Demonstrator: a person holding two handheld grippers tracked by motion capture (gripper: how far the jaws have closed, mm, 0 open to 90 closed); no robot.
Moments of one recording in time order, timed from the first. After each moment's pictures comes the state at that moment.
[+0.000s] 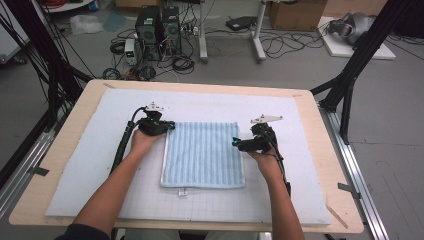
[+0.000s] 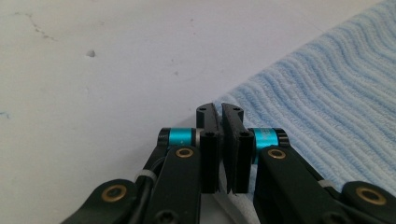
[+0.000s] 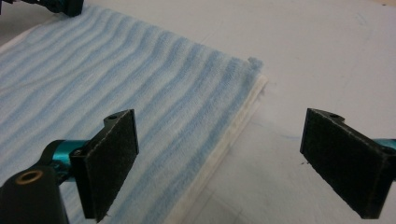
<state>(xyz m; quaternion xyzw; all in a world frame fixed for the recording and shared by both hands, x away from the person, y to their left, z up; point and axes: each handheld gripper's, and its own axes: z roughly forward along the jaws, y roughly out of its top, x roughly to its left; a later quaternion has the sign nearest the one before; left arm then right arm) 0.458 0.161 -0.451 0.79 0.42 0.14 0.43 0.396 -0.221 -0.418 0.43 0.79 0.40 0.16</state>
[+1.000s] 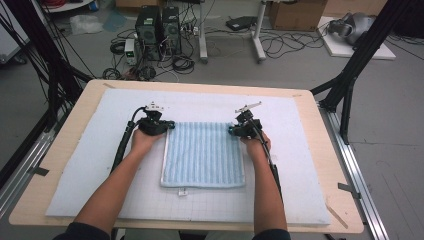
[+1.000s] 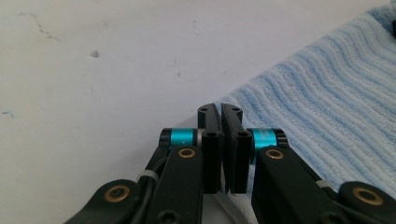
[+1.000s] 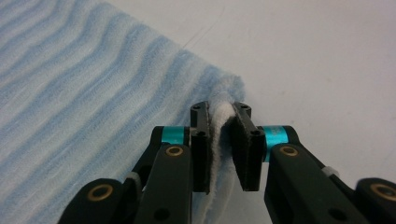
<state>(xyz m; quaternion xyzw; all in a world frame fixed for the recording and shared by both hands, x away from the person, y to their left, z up) 0.458 0.161 -0.448 0.78 0.42 0.15 0.43 0.455 -0.191 -0.433 0.42 0.83 0.33 0.14</state>
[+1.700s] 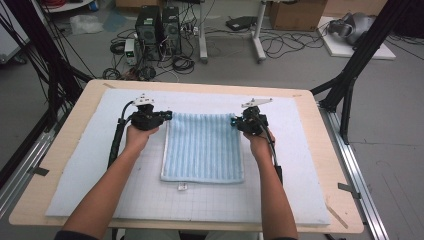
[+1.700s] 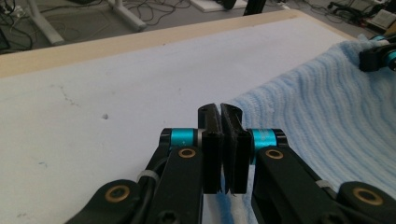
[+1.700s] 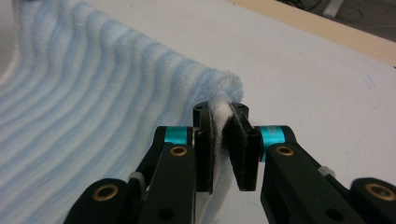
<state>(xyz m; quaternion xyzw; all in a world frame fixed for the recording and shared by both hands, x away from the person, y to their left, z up) 0.437 0.173 -0.407 0.74 0.40 0.15 0.52 0.434 -0.200 -0.396 0.39 0.81 0.41 0.17</state>
